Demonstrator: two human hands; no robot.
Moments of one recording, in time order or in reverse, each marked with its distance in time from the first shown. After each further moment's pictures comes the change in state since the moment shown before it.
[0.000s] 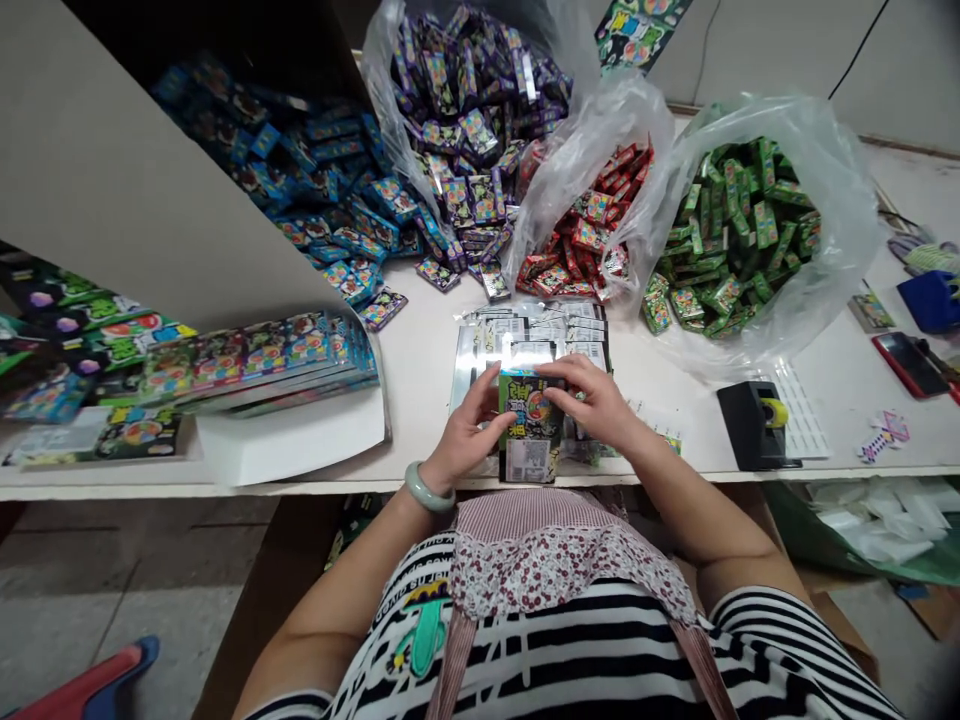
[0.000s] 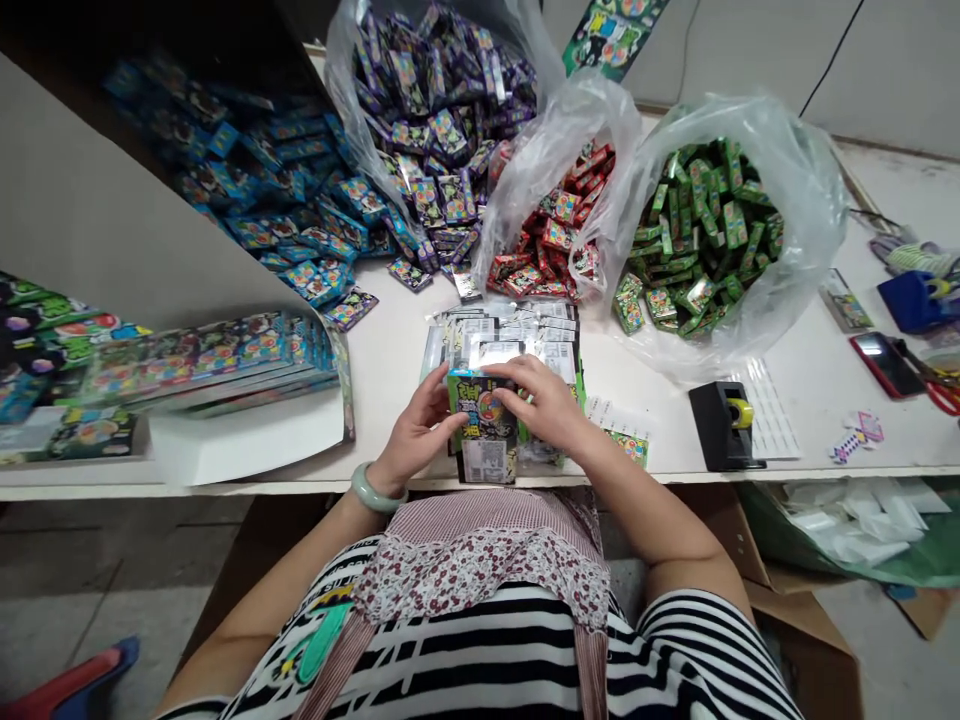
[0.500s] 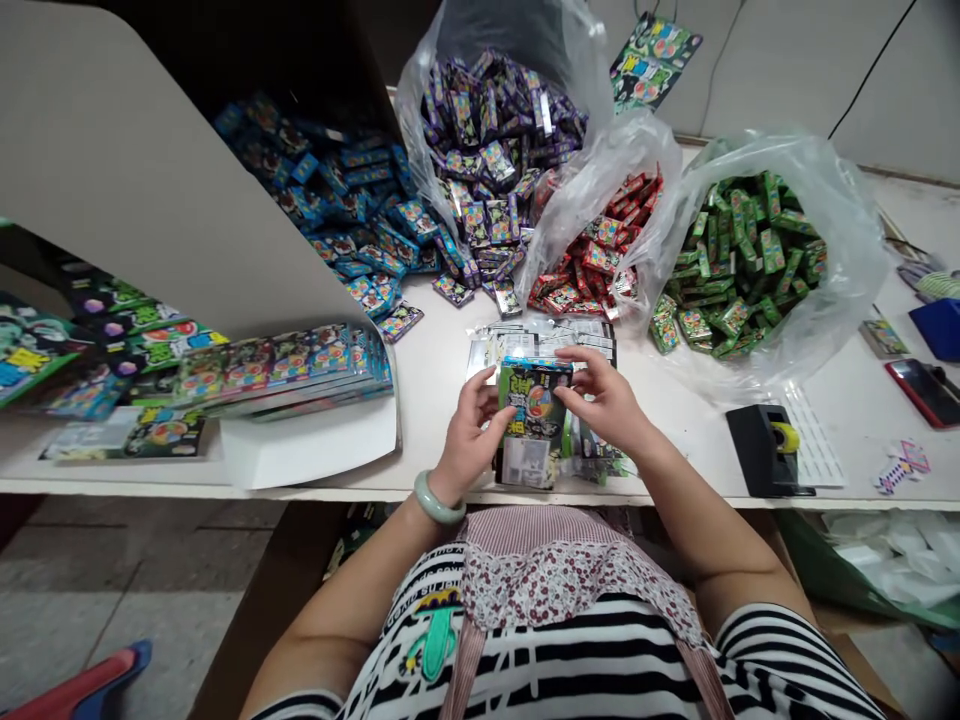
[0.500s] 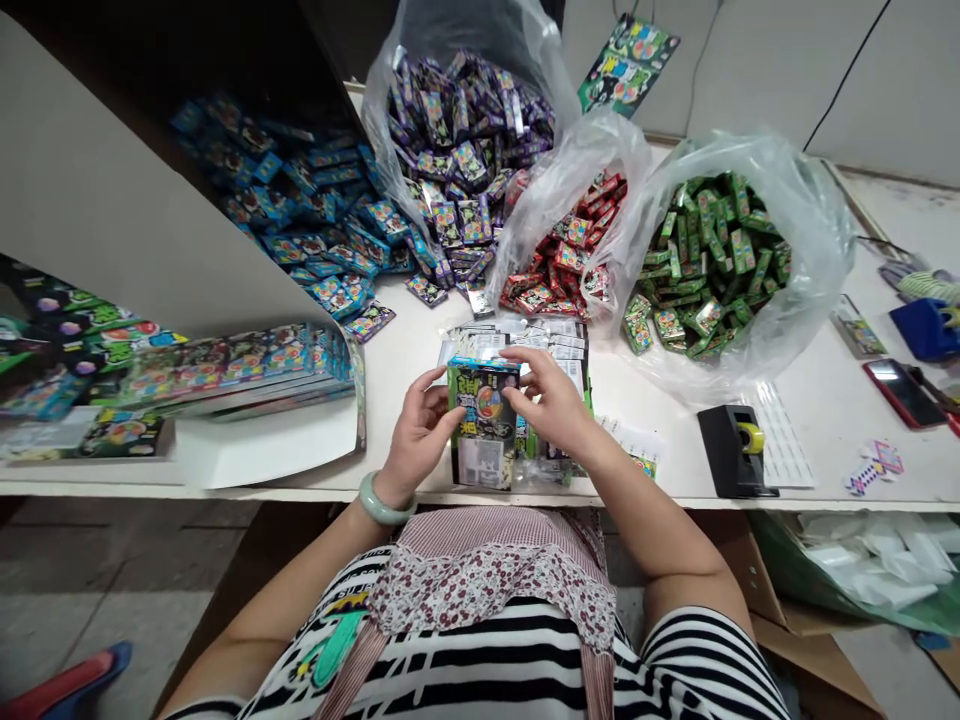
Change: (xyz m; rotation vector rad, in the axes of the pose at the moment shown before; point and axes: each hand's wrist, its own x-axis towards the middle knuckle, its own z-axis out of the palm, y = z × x) left_hand 0.010 0.015 0.003 0.065 0.193 -0.003; right_hand 0.020 -0.006 -0.004 0.033 -0.001 -0.006
